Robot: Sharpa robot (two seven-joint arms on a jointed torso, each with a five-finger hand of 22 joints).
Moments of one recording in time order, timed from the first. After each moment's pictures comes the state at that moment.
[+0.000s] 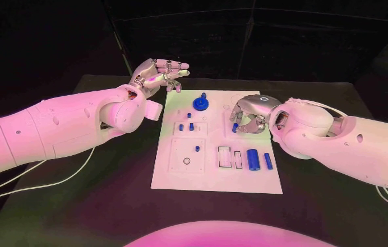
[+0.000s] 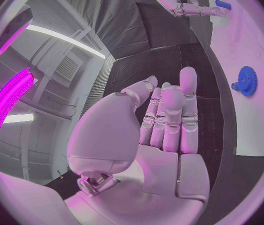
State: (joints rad) left arm 1.25 -0.82 -0.11 1.44 -0.04 -0.26 0.49; left_hand 1.32 -0.10 0.43 -0.07 0.12 1.05 0.18 0.09 0.07 1.15 0.10 0.13 0.07 1.32 0.01 1.08 0.56 0.17 1.21 0.11 0.58 0.89; right arm 1.18 -0.81 -0.04 1.65 -1.68 -0.11 -0.30; right_hand 1.41 -0.14 0.32 0.01 0.11 0.99 0.15 0.07 0.07 1.08 0.08 0.29 0.07 1.47 0.01 1.42 1.31 0.10 1.39 0.11 1.27 1.06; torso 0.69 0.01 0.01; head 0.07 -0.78
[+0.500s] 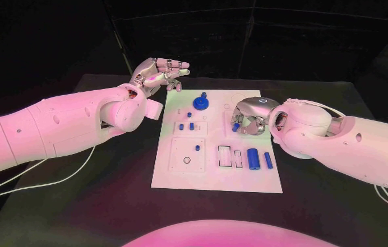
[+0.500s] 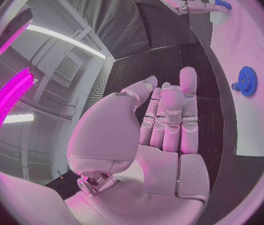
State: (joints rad) left arm 1.25 -0.82 -0.11 1.44 -0.04 -0.26 0.49; left_hand 1.32 -0.10 0.43 -0.07 0.12 1.05 0.18 0.09 0.07 1.15 0.10 0.13 0.07 1.32 0.01 1.08 0.56 0.17 1.21 0.11 0.58 0.89; right arm 1.18 -0.80 -0.04 1.64 -1.67 -0.07 -0.29; right_hand 1.42 -0.13 0.38 0.02 0.12 1.05 0.15 0.08 0.08 1.15 0.08 0.26 0.07 1.47 0.00 1.42 1.31 0.10 1.39 0.10 1.28 1.09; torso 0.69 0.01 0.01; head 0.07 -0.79
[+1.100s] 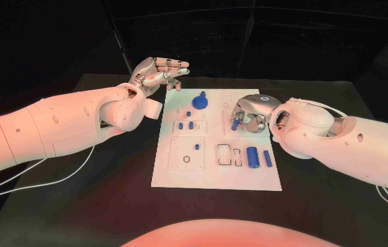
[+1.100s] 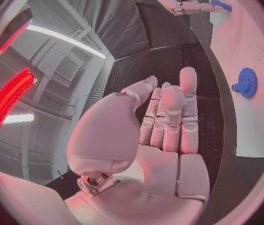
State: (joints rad) left arm 1.25 -0.82 -0.11 1.44 -0.04 -0.26 0.49; left_hand 1.32 -0.10 0.43 -0.07 0.12 1.05 0.18 0.09 0.07 1.15 0.10 0.13 0.07 1.32 0.01 1.08 0.56 0.17 1.21 0.11 0.58 0.89; right arm 1.18 -0.81 -0.04 1.65 -1.66 -0.14 -0.28; right_hand 1.44 -0.08 0.45 0.00 0.08 1.14 0.13 0.11 0.09 1.24 0.05 0.23 0.08 1.47 -0.02 1.42 1.31 0.10 1.42 0.09 1.32 1.14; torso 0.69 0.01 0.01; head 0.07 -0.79
